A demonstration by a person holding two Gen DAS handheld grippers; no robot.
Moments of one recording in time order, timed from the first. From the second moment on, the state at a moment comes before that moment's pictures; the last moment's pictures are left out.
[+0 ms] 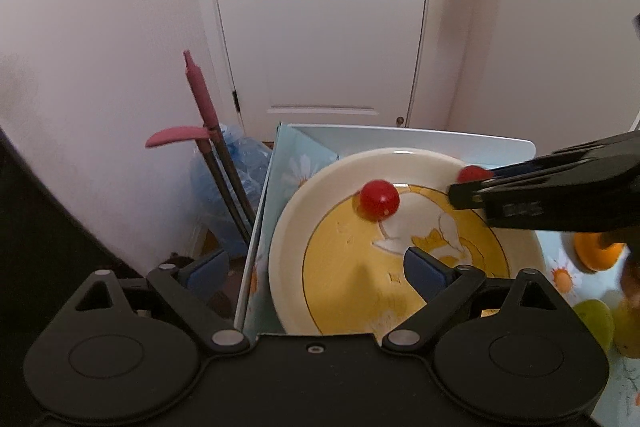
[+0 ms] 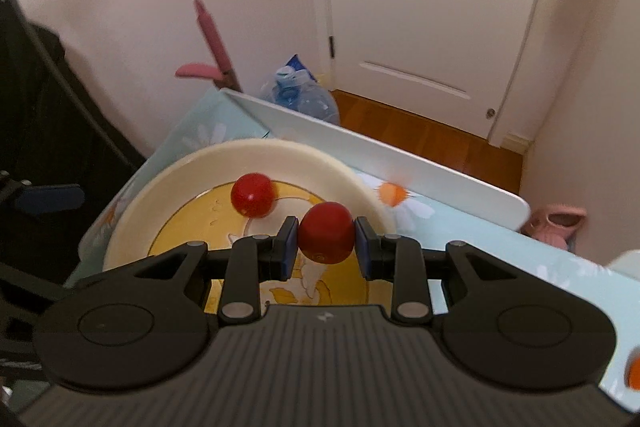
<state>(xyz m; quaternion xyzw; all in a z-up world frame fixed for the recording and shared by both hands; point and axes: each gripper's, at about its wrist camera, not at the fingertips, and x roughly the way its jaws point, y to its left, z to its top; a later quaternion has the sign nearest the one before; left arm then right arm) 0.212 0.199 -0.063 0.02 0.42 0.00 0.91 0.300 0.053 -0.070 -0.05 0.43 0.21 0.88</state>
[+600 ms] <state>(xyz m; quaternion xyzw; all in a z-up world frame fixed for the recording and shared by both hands) 0.190 0.198 -0.061 0.03 0.41 0.00 0.91 0.275 0.044 -0.050 -0.05 0.38 0.19 0.90</state>
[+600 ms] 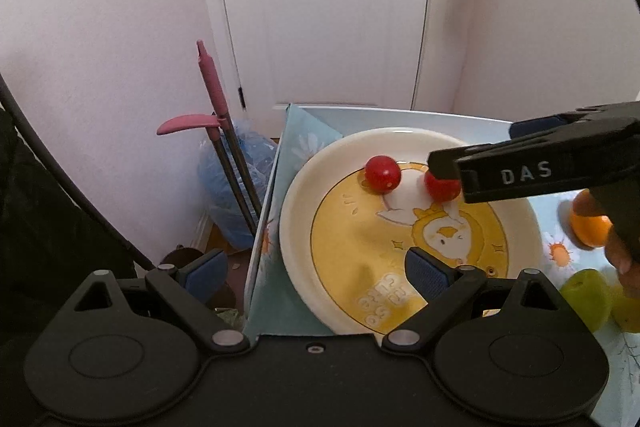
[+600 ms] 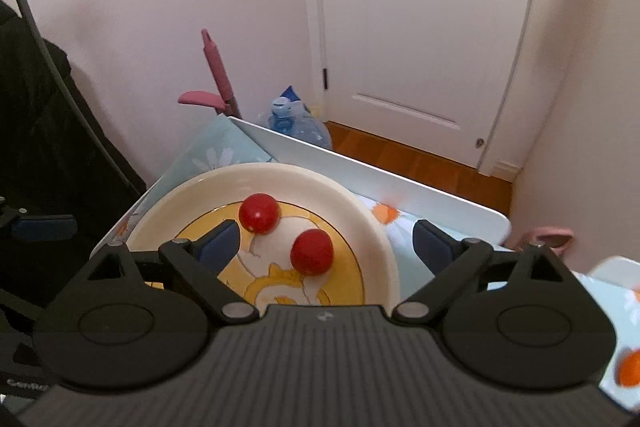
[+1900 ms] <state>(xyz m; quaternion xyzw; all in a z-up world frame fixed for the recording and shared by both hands) 0.067 0.050 0.006 0.06 0.32 -0.05 0.94 0.089 -0.193 0.006 -0.02 0.36 0.11 0.93</state>
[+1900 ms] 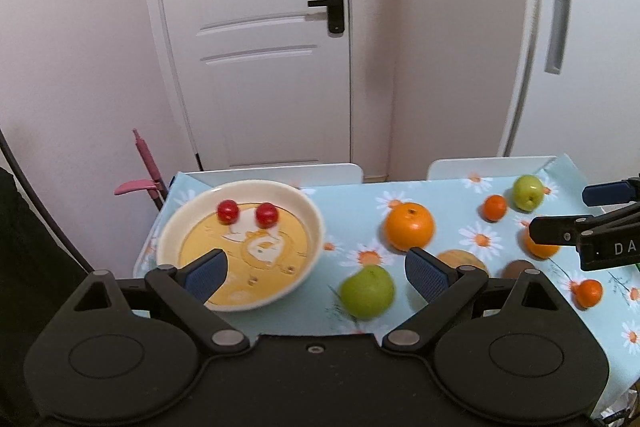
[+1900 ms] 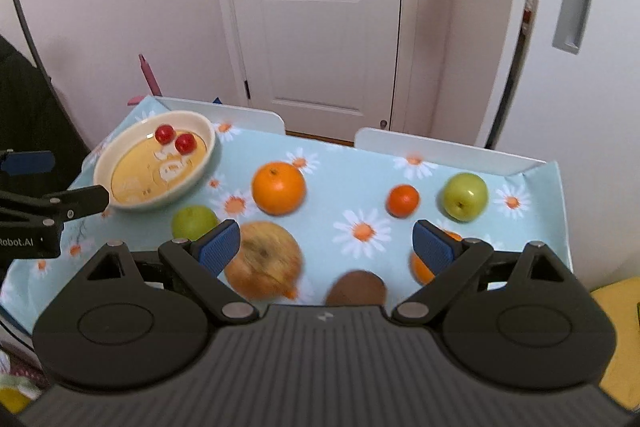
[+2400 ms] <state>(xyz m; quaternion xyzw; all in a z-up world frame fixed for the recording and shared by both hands) 0.070 -0.021 -0.045 0.09 0.35 -0.11 0.93 0.076 -0.245 -0.050 -0.08 0.37 0.18 0.91</state>
